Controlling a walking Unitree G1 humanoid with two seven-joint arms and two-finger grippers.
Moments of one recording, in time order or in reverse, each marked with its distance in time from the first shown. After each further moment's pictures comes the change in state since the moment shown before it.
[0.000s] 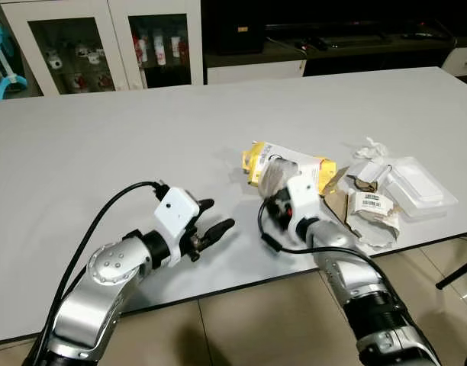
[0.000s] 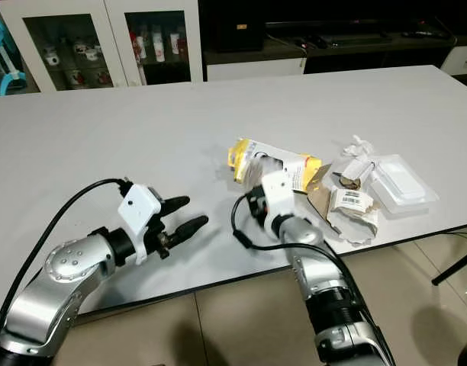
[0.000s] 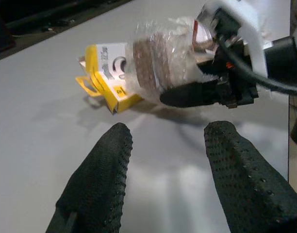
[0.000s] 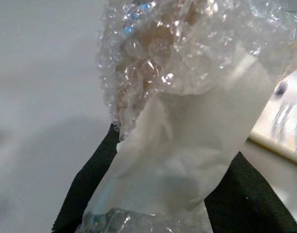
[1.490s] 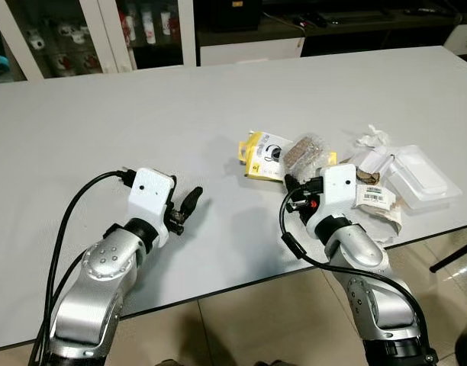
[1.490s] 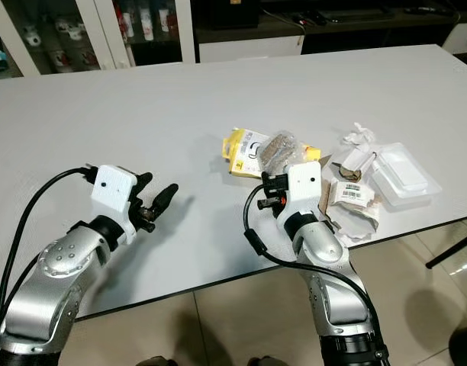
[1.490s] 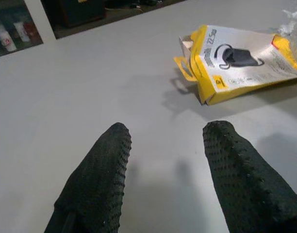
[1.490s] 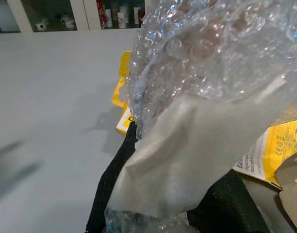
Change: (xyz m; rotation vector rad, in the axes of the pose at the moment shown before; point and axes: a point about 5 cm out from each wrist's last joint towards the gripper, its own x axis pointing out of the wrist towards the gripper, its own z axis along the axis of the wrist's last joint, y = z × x) left arm -0.010 0.023 0.004 -0.051 0.009 0.407; right arm -0.051 0.003 0.031 0.114 -0.208 -0.065
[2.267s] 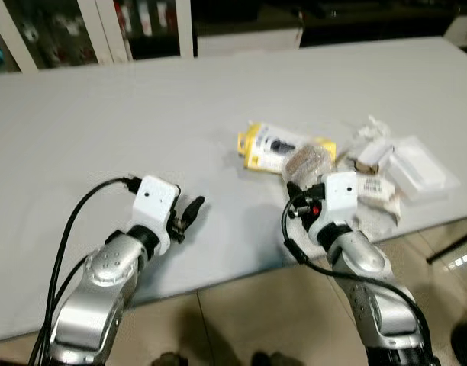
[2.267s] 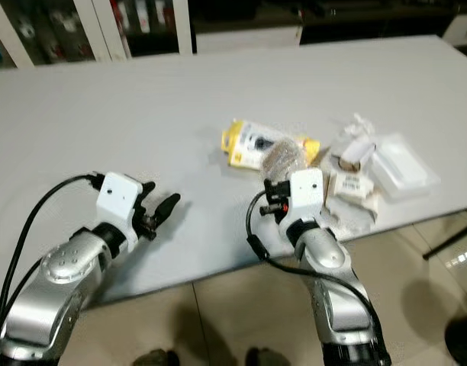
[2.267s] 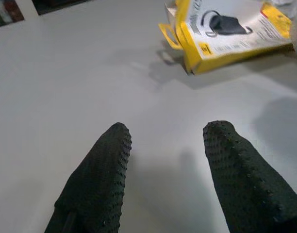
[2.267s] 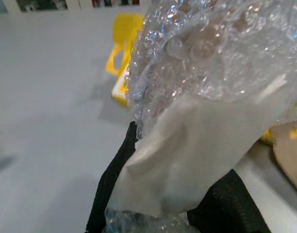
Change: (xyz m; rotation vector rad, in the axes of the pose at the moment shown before) left arm 0.000 -0.005 -0.005 0.014 0.041 -0.031; right arm -0.007 -0.003 -0.008 0.009 0.038 -0.025
